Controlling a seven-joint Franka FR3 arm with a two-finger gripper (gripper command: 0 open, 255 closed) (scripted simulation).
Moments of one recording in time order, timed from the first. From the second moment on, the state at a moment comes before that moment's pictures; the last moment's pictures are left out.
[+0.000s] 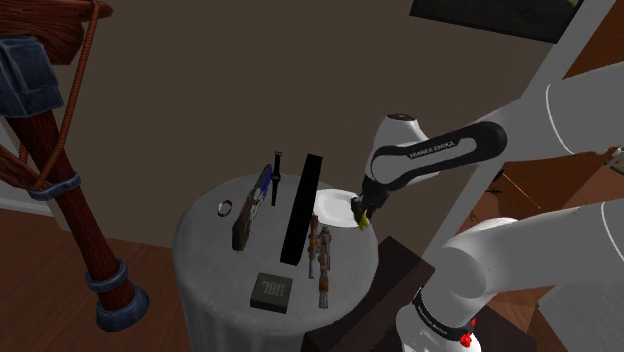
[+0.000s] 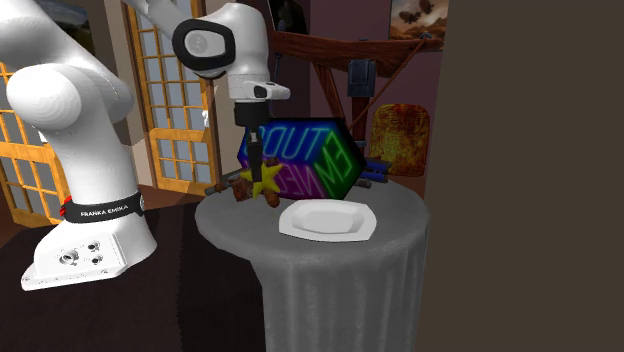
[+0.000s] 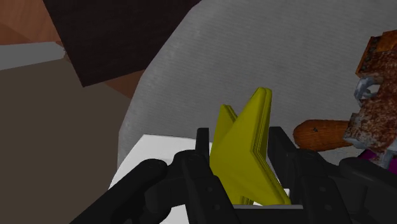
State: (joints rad) arm -0.24 -0.61 0.04 -2.96 0.02 2.36 0.03
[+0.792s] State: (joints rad) arm -0.30 -0.20 -0.02 -2.57 -0.02 2.39 -0.06
